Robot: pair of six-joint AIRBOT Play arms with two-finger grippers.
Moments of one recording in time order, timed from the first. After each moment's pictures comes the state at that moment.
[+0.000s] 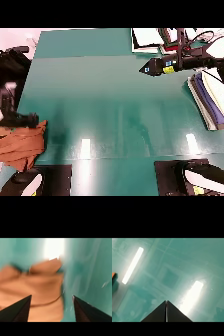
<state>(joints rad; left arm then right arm) -0.04 -0.72 0.74 1.76 -1.32 -1.74 0.16 -1.21 1.38 -0.87 1.15 1.32</state>
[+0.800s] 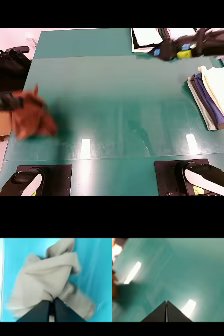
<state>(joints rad) -0.07 -0.71 1.12 1.72 -1.32 -1.66 0.12 -1.15 1.55 -0.86 1.18 1.32</state>
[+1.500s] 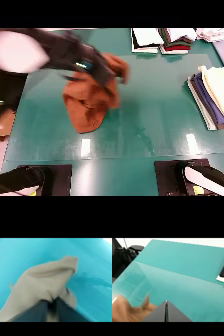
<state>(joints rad) -0.86 -1.36 1.87 1.58 -1.19 -1.44 -0.11 -1.13 1.91 -0.87 1.31 1.38</state>
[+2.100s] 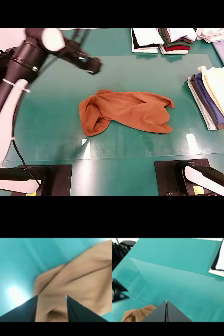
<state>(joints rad) -0.43 -1.54 1.80 1.37 -1.24 -1.52 -0.16 -1.13 1.92 -0.89 1.37 1.39</state>
